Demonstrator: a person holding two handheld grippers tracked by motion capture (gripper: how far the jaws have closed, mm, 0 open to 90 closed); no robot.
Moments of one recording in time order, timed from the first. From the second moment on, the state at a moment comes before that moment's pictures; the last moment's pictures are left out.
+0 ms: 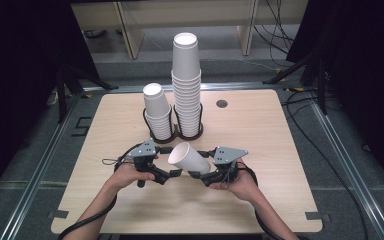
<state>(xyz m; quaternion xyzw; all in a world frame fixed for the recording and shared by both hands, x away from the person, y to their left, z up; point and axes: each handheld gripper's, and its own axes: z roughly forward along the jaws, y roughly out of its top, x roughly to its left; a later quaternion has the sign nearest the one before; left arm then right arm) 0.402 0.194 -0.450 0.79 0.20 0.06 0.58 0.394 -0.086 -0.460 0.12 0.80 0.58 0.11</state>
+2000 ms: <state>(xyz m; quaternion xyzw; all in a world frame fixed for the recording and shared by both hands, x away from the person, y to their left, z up) 0.402 0.185 -0.440 0.76 0.18 0.06 0.62 0.399 -0.082 -0.458 0.12 0.80 0.58 0.09</state>
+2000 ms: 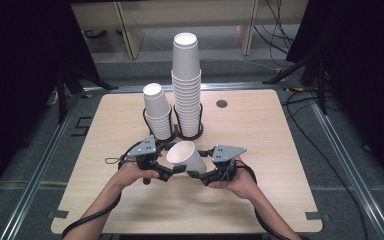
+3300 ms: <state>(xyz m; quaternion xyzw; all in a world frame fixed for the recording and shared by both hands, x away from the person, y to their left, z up) 0.397 0.184 -0.431 0.75 0.15 0.08 0.64 0.400 -0.081 -0.457 0.11 0.80 0.58 0.08</state>
